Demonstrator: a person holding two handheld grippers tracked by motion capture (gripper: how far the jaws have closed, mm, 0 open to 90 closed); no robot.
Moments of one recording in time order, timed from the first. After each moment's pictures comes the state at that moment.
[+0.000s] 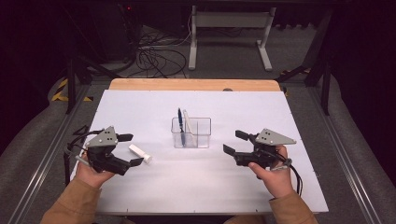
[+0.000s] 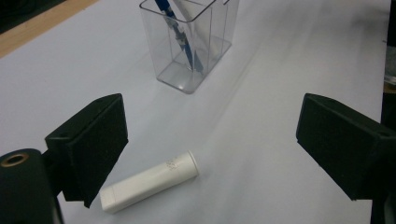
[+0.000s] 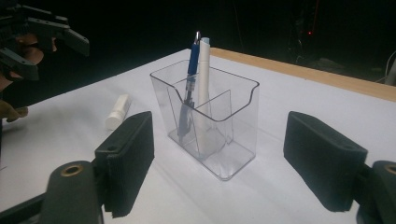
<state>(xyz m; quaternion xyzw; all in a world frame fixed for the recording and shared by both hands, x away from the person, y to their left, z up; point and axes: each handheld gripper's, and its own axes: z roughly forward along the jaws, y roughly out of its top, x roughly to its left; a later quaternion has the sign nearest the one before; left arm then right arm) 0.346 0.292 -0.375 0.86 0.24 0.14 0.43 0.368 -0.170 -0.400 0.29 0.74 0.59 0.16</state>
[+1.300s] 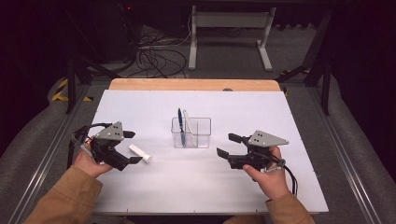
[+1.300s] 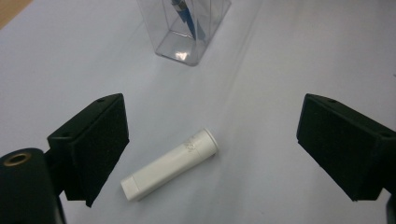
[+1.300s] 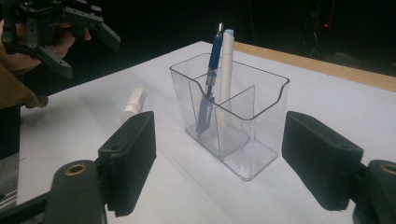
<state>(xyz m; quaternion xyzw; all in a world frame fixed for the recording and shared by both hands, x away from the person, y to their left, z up) 0.371 0.291 -0.371 0.91 0.18 0.12 0.35 0.363 -0.154 -0.400 0.27 0.75 0.58 0.15</state>
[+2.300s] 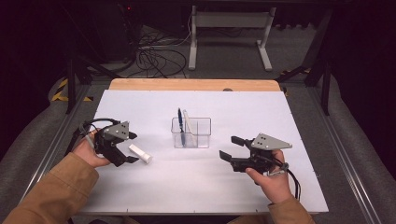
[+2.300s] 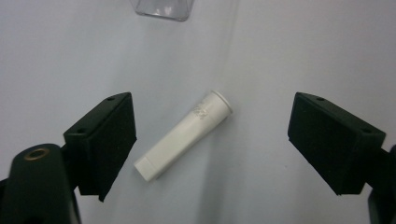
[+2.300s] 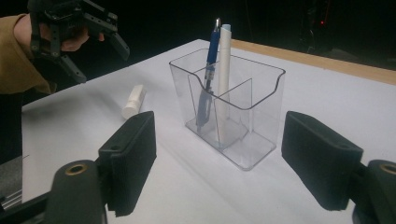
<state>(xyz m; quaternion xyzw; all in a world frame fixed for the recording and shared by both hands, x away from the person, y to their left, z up) 0.397 0.290 -0.375 0.95 0.11 0.08 0.27 0.355 -0.161 -0.402 0.28 0.75 0.58 0.15</state>
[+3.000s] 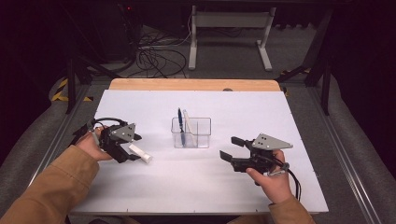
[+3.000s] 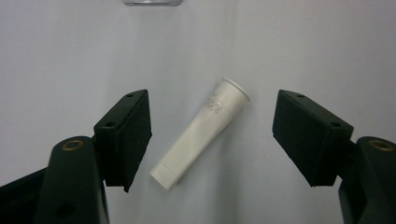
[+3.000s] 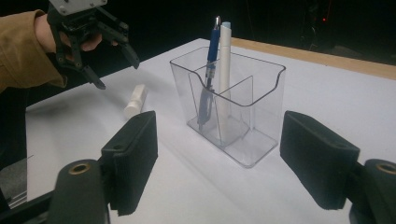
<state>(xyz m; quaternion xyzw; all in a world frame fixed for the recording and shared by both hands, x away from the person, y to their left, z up) 0.414 0.283 -0.388 0.97 0.04 0.08 0.23 0.355 -0.162 -0.404 0.29 0.75 0.58 0.14</state>
